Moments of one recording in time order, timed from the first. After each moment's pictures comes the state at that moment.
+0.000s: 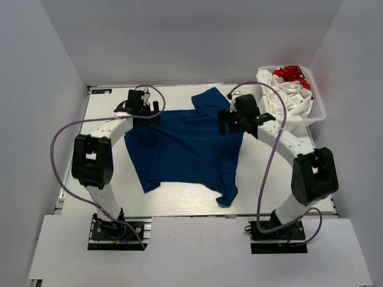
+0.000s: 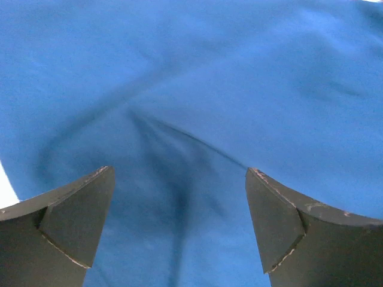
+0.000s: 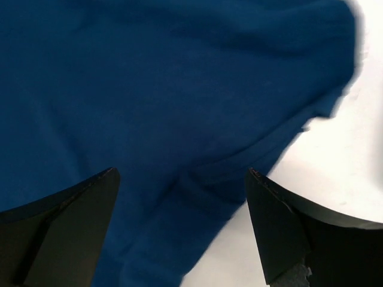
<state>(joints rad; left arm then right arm) -0.20 1.85 1.36 -0.36 -0.02 -0.24 0.40 1.63 1.22 -0.38 -0.05 0.10</state>
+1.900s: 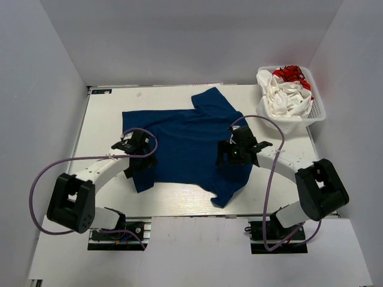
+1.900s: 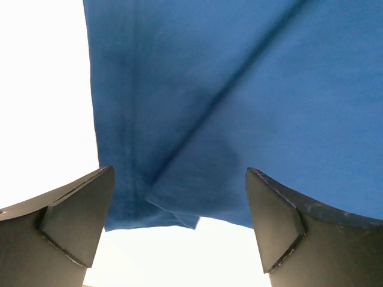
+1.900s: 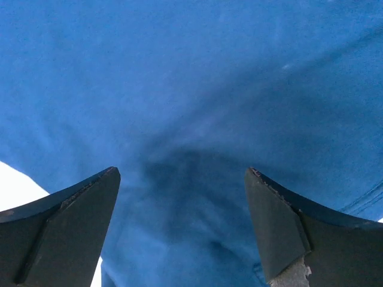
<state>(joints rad) -0.37 1.35 0.78 -0.63 -0.24 -0.79 0.52 1.46 0.78 -0.29 -0.12 0.36</state>
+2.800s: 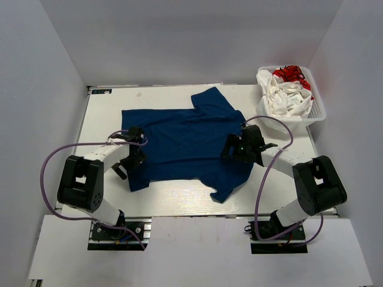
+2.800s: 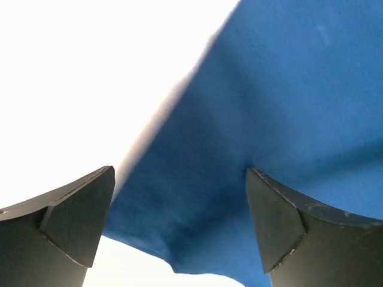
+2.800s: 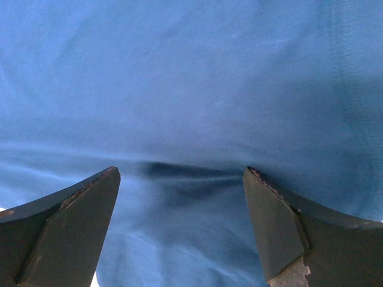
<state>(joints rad) -0.26 1.53 0.85 -0.74 -0.38 -1.07 0.39 1.51 0.71 -0.09 -0.10 0.52</state>
